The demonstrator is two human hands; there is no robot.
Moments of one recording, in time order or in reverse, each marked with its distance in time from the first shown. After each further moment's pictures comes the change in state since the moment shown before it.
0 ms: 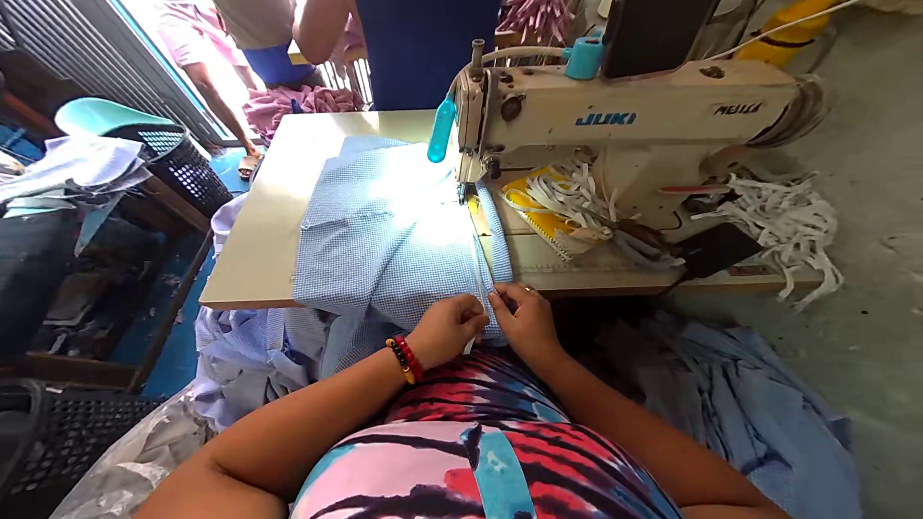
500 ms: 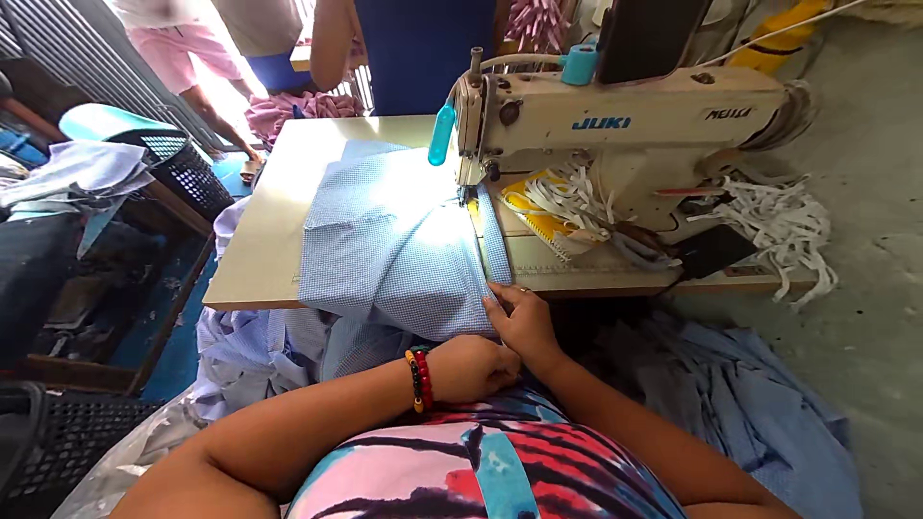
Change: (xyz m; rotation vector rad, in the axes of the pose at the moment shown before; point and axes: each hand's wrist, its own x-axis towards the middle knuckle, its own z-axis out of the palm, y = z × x) left_hand -0.011 0.009 0.018 0.381 -0.326 0.547; right_hand -0.001 -0.013 -0.002 -0.058 -0.072 0.053
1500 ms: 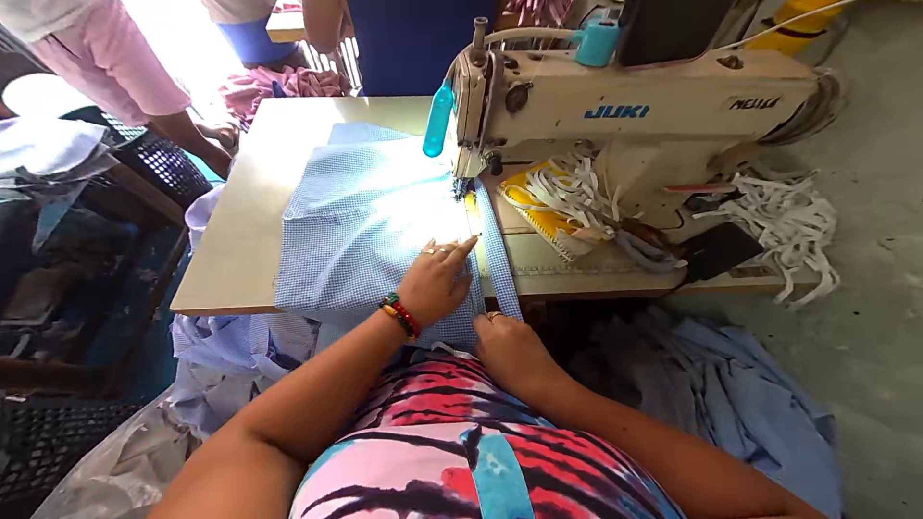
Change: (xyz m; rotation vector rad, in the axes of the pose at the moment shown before) left_hand 0.018 -0.091 -0.037 0.409 0.568 -0.345; right_hand -0.016 -0.020 0.009 -0.551 -0.207 -0.290
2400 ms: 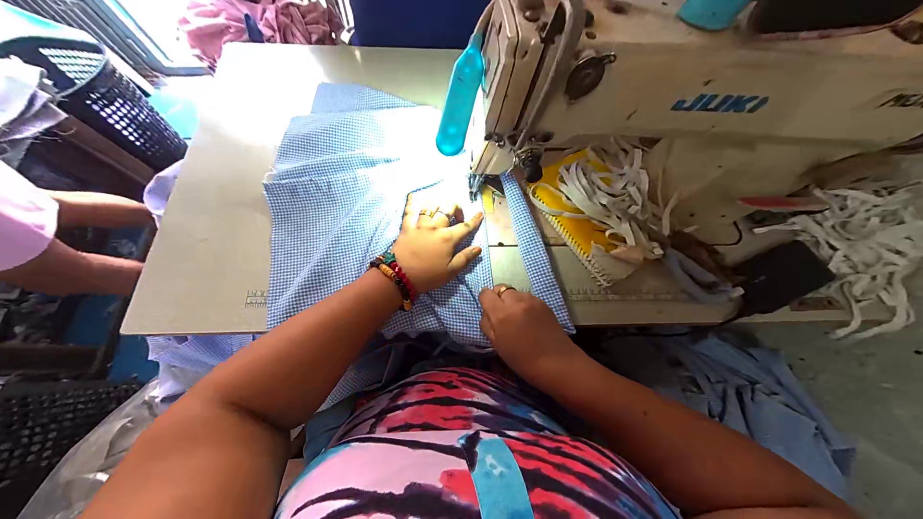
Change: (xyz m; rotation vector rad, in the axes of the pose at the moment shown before) left_hand 0.066 -0.064 -0.004 0.088 -0.169 -0.029; right_hand 0.075 0.032 0.005 -0.049 0.160 -0.132
